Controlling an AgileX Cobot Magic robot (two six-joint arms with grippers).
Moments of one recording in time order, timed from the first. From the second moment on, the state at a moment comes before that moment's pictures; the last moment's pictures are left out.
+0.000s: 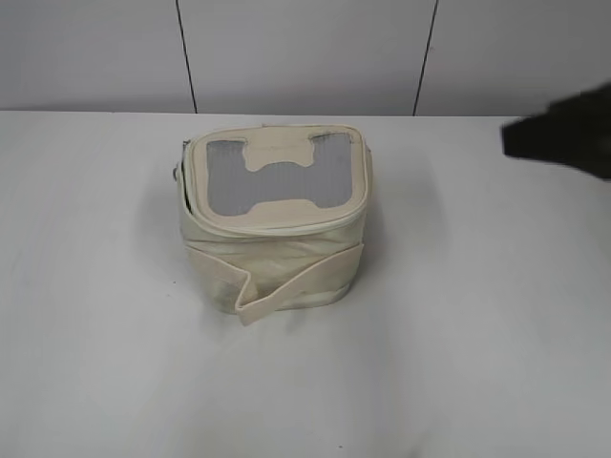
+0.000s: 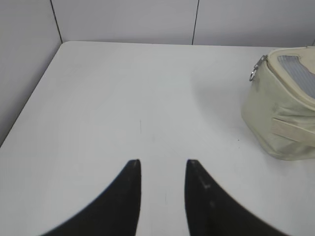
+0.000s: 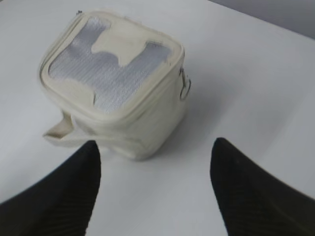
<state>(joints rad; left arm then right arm) -0.05 -0.01 -0.54 -0.01 1.05 -0.01 0.09 1.21 -0.82 1.02 0.66 -1.17</state>
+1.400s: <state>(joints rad) -0.05 0.64 -0.60 -0.63 0.76 0.54 0.47 2.42 -2.13 0.85 1.03 -0.96</state>
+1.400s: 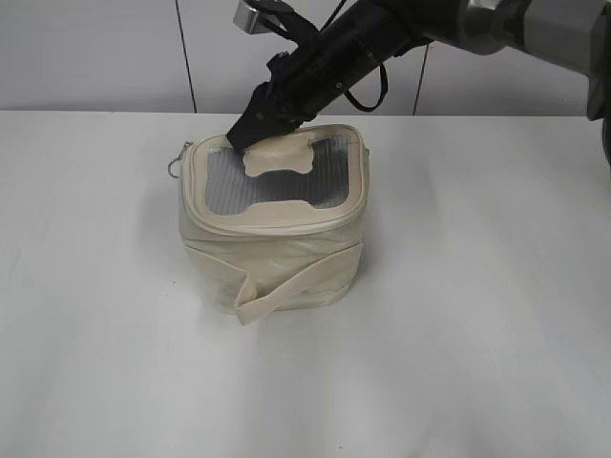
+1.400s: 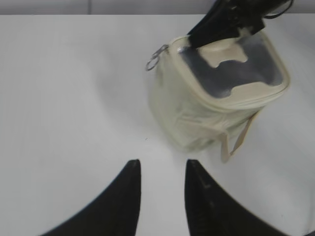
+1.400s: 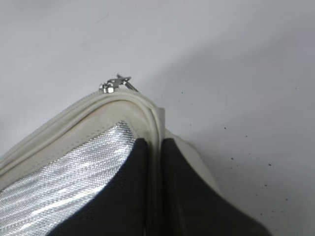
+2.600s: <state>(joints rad) -0.14 1.81 -1.09 -1.09 0.57 1.95 0.47 2.42 -2.13 0.85 1.03 -0.91</state>
